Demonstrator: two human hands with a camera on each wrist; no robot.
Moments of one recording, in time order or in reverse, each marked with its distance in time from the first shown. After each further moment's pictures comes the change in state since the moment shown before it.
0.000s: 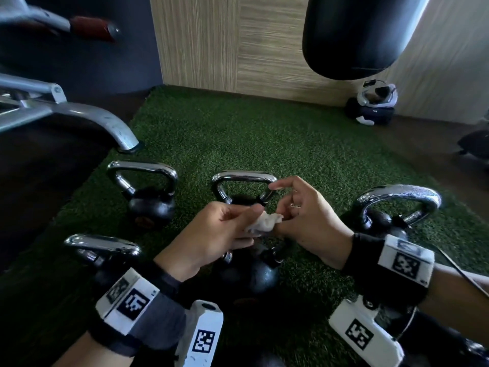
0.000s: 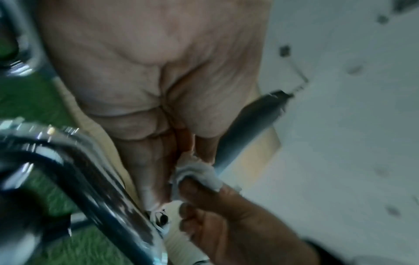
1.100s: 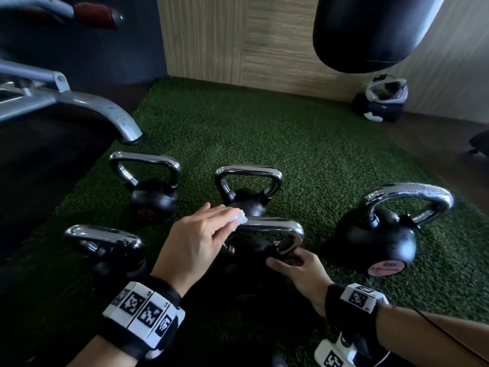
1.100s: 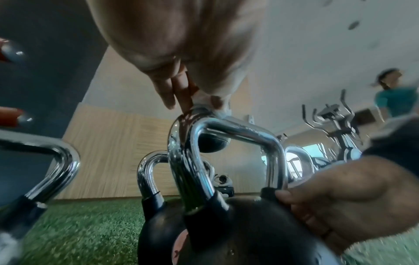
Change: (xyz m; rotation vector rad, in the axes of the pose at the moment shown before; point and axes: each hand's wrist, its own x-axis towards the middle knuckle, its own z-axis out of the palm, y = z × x) left_hand -0.002 -0.065 -0.032 0.987 0.451 0.706; right_hand -0.030 0.145 0.033 0.168 0.103 0.393
